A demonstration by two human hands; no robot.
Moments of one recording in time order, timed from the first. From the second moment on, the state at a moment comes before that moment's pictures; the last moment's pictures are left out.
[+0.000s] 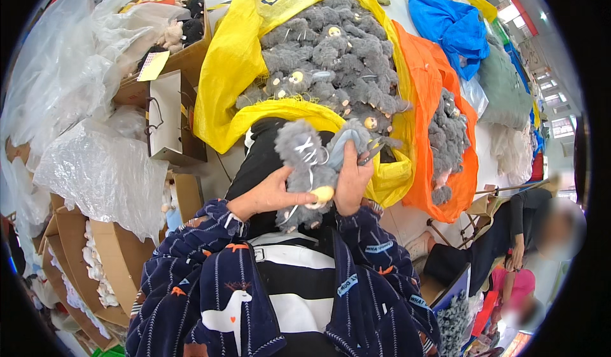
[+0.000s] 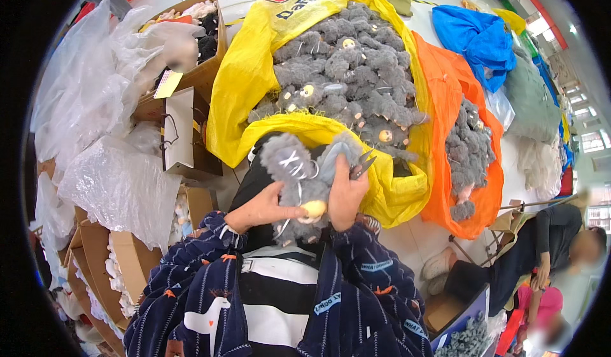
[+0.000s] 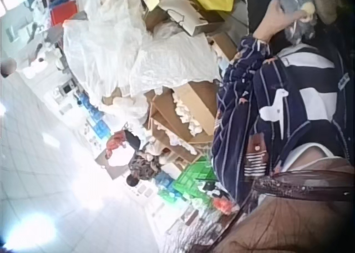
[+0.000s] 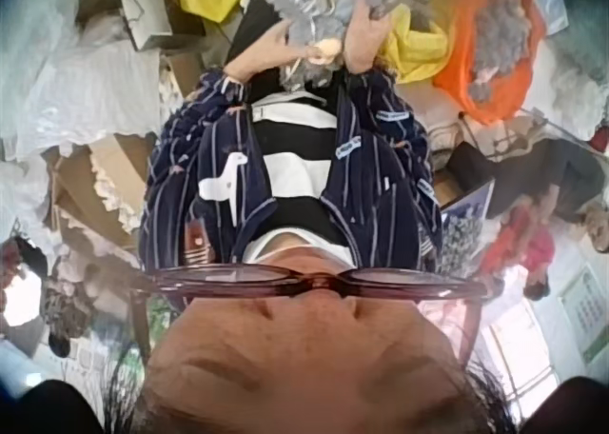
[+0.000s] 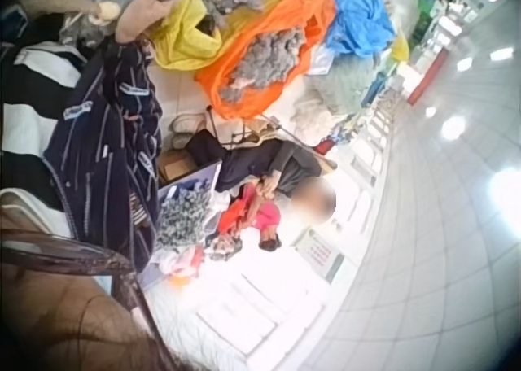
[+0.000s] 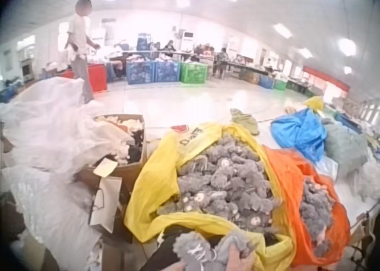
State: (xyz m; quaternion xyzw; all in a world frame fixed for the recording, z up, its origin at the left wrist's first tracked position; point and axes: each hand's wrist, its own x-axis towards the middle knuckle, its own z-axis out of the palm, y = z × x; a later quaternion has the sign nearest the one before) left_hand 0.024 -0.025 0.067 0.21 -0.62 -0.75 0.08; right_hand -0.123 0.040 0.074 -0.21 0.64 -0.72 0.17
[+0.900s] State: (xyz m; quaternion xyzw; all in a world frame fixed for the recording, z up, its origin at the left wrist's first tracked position) left_hand 0.048 -0.022 0.100 0.26 -0.79 -0.55 0.03; right_hand -0.131 0.070 0.049 -0.26 0.62 -0.68 0.30
